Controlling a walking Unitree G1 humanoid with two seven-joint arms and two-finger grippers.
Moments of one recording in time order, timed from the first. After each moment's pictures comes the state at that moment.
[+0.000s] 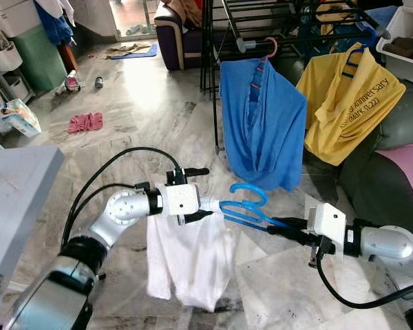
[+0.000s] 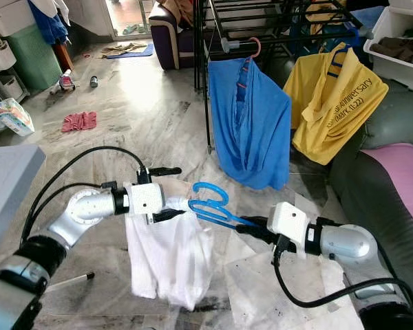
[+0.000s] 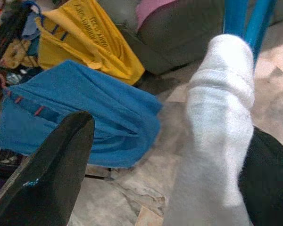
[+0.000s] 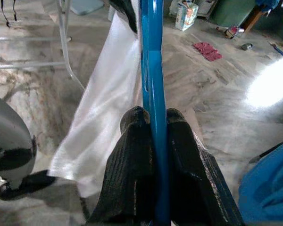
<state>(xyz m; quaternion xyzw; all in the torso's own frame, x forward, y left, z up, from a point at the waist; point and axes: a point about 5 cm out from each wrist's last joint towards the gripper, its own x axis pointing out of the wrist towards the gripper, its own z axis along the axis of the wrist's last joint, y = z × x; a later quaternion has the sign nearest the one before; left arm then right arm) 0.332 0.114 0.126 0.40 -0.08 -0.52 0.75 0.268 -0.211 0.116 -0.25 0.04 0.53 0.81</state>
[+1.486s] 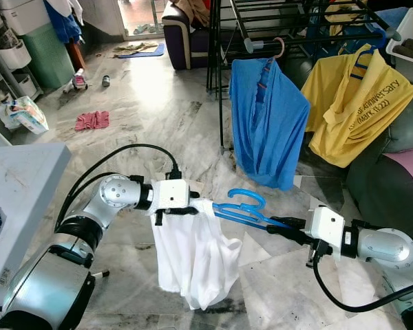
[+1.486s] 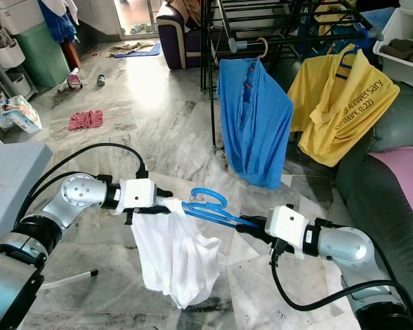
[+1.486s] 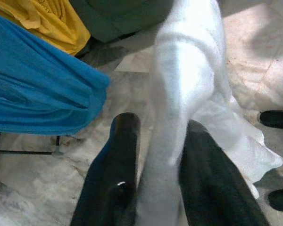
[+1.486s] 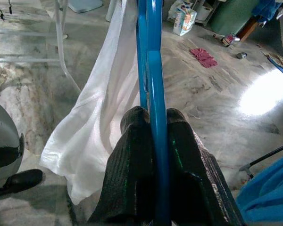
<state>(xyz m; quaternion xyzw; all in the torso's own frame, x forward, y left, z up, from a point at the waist) 0.344 0.131 0.127 0.40 0.04 -0.59 0.70 0.267 -0.210 0.110 -0.27 0.03 0.52 0.81</state>
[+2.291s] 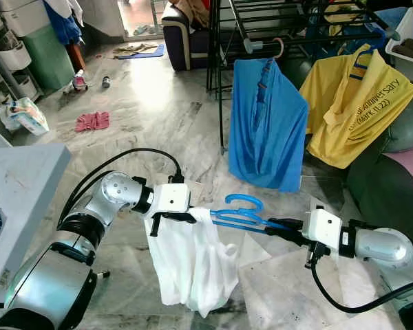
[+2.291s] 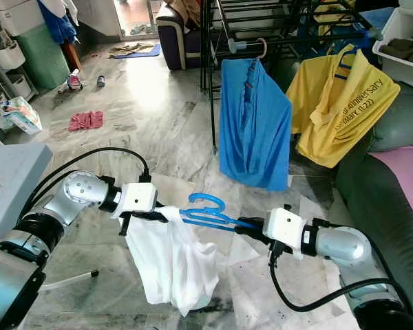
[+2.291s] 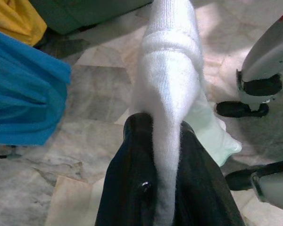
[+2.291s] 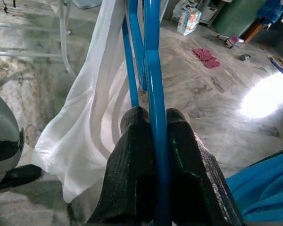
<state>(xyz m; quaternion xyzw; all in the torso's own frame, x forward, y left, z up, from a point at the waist) 0.339 0.134 0.121 0.38 0.10 -0.65 0.65 0.270 -0.208 0.106 -0.28 0.03 0.53 0.80</state>
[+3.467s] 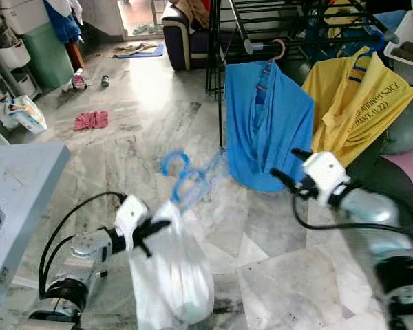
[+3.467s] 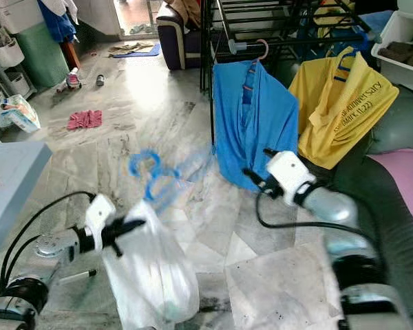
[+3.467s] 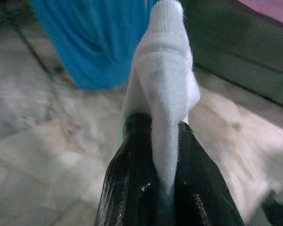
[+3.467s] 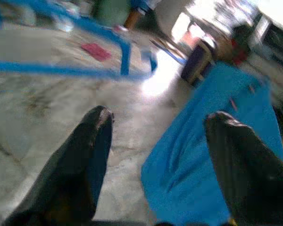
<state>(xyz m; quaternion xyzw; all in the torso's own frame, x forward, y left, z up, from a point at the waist) 0.301 0.188 0.048 0.07 0.13 -0.38 0.91 0.339 -0.209 0.129 -0.25 -0.01 0.25 0.94</state>
